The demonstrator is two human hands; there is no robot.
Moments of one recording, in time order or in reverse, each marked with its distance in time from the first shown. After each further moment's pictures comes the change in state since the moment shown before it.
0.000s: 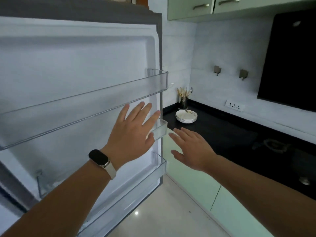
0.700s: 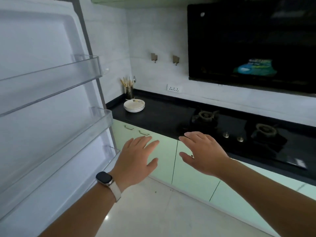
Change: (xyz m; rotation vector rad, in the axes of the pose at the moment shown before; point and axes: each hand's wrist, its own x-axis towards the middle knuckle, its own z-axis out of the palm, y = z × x) left_hand -0.036 0.147 0.044 -0.598 -0.324 0.185; right_hand -0.191 0.021 -0.031 -0.084 -0.128 0.482
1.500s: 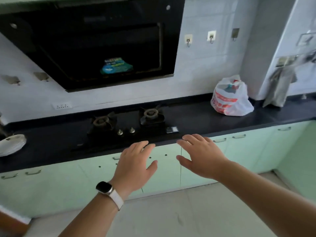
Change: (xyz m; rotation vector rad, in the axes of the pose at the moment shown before) left_hand 0.097 0.449 0.081 -0.200 -0.054 0.446; right_hand -0.368 0.293 -0.008 0.029 -0.002 0.579
